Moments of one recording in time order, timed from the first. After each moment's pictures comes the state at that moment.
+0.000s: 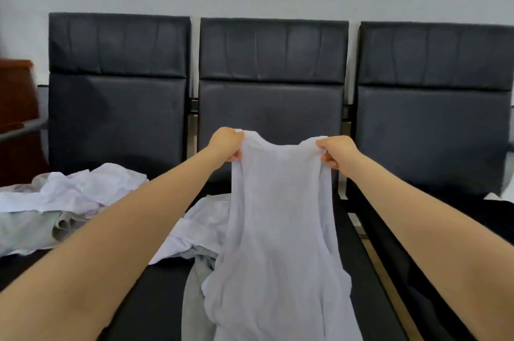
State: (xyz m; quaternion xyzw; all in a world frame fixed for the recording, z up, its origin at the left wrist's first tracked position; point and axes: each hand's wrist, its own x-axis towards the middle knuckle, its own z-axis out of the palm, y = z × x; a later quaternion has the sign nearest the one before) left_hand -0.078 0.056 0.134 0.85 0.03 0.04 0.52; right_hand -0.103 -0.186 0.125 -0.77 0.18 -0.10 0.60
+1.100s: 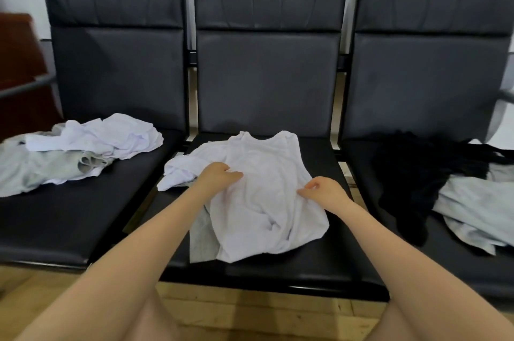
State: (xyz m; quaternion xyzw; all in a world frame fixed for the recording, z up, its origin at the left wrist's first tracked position) left_hand -0.197 0.079 -0.021 0.92 0.02 -0.05 0.39; right_hand -0.228 -0.194 -0.053 -0.93 0.09 0.04 0.34
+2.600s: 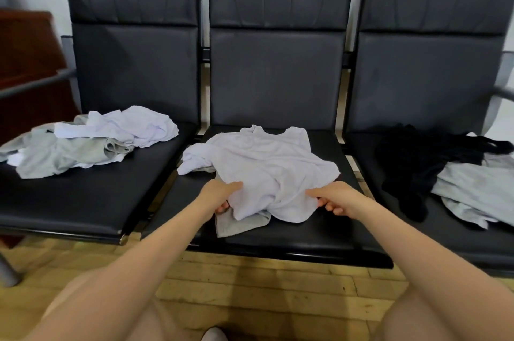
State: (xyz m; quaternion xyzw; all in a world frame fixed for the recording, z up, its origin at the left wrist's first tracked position) left_hand -0.287 0.110 -0.034 0.82 0.14 -0.12 0.54; right_hand -0.303 -0.170 -0.028 -0.83 0.19 0.16 0.50
